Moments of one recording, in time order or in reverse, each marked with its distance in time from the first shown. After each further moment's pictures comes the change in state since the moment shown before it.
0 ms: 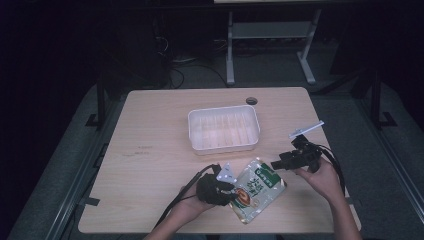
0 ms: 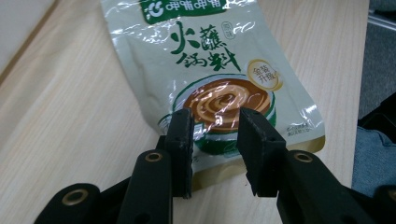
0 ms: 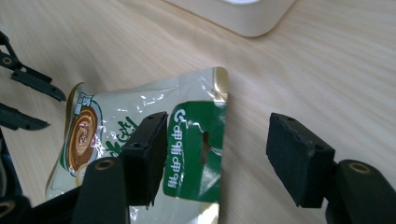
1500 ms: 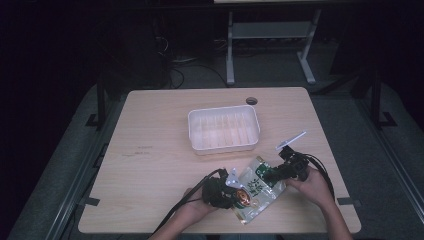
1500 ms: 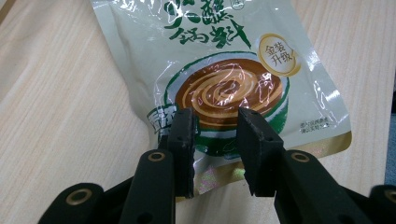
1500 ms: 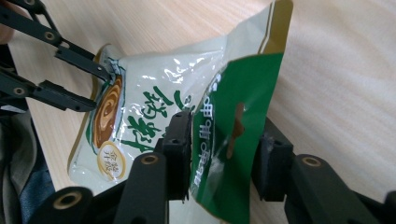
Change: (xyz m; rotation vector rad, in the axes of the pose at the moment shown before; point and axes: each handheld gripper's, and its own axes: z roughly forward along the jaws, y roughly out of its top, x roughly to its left) left arm -0.006 -0.002 0.021 0.074 0.026 0.032; right arm 0.016 -0.011 0.035 0.130 0.113 -0.004
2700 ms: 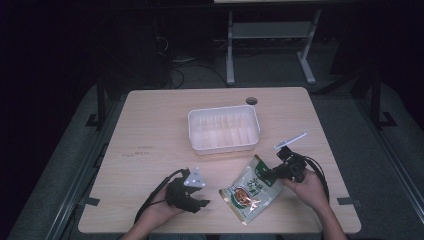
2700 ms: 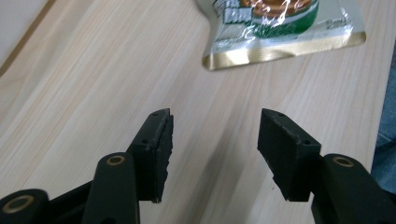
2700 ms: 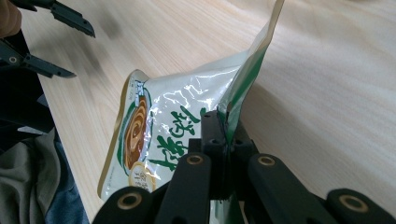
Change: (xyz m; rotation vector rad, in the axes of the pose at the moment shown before) left arm 0.025 -0.075 -0.061 -0.035 0.048 -0.079; right arm 0.017 0.002 -0.002 -0.072 0.024 0.045
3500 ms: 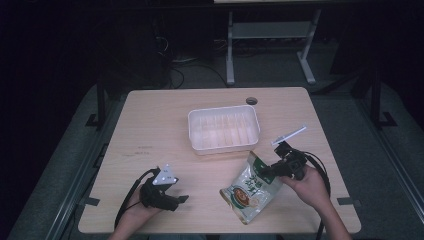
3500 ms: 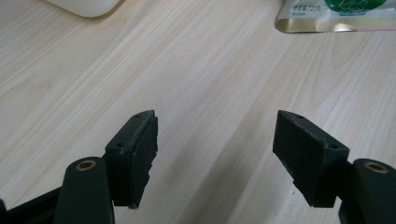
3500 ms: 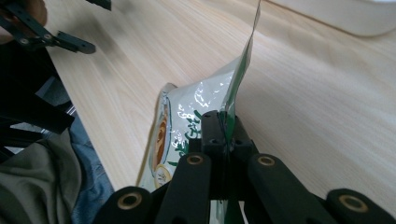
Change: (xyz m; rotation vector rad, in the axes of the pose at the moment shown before) left arm 0.024 -0.048 -0.030 -0.086 0.114 -0.124; right arm 0.039 0.019 -0.024 0.008 -0.040 -0.031
